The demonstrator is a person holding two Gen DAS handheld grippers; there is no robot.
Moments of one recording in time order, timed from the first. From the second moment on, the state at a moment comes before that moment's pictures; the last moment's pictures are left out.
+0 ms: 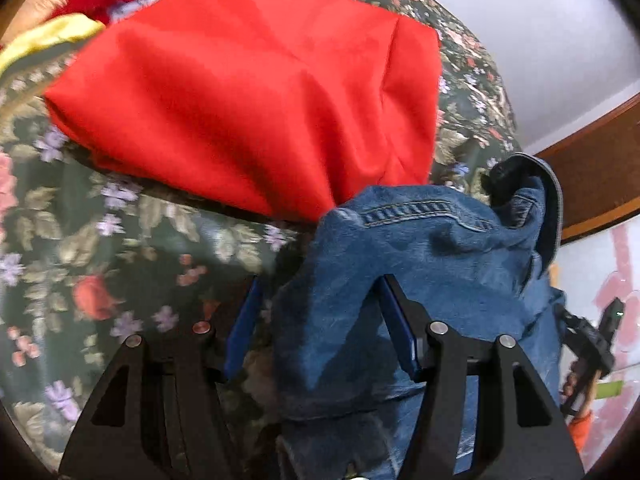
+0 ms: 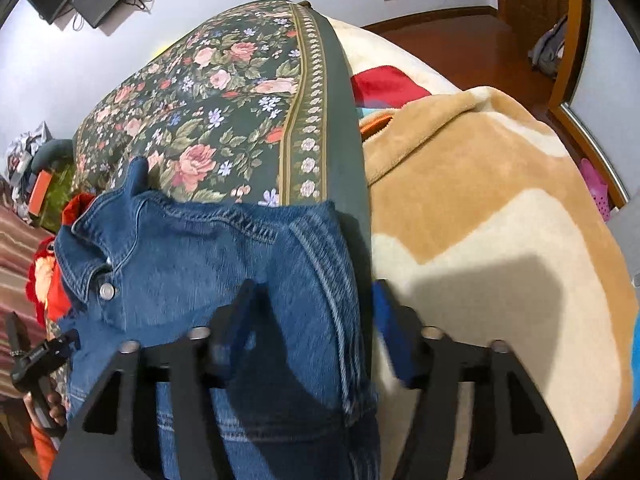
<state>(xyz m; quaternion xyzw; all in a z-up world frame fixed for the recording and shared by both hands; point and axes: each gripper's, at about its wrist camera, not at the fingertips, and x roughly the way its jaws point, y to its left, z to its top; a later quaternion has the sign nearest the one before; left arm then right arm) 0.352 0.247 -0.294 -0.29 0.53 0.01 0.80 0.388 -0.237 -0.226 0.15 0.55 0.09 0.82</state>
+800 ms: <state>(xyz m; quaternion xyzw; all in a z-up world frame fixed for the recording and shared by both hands) 0.349 0.227 -0.107 -0.17 0.38 -0.03 0.91 0.380 -0.184 -0.093 0.08 0.41 0.17 0.90</state>
